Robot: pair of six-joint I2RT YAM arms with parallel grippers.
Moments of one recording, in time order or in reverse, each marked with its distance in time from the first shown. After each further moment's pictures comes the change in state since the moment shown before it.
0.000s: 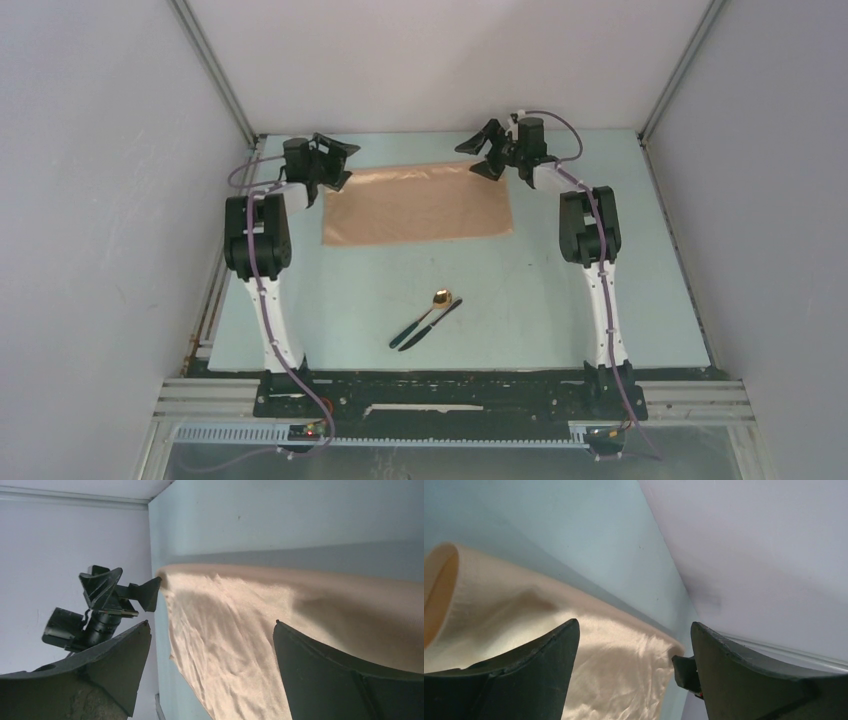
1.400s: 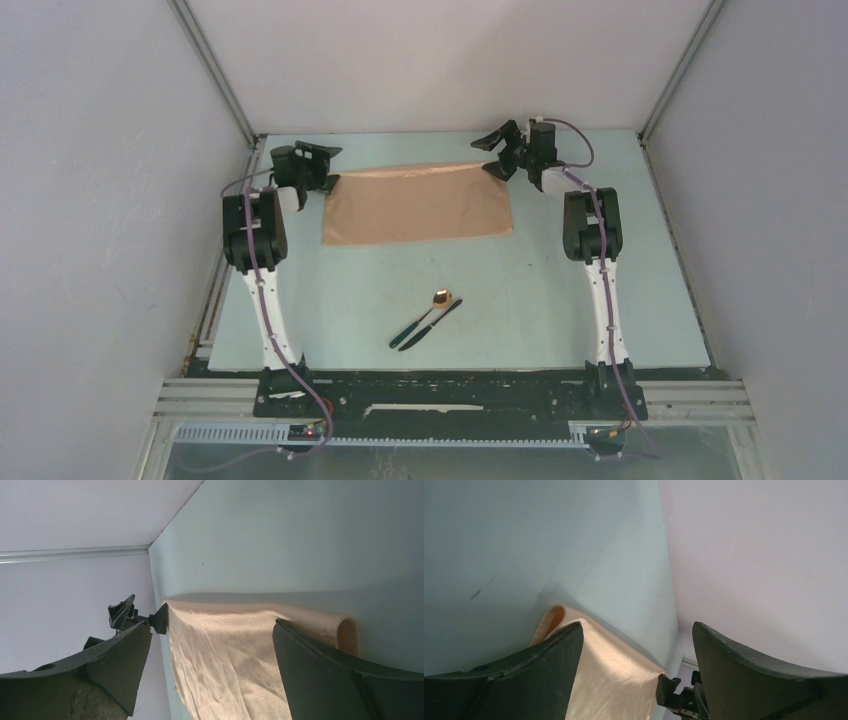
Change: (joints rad) left arm 0.092 0.142 0.062 0.087 0.002 -0.147; right arm -0.066 0.094 0.052 0.075 0.064 0.120
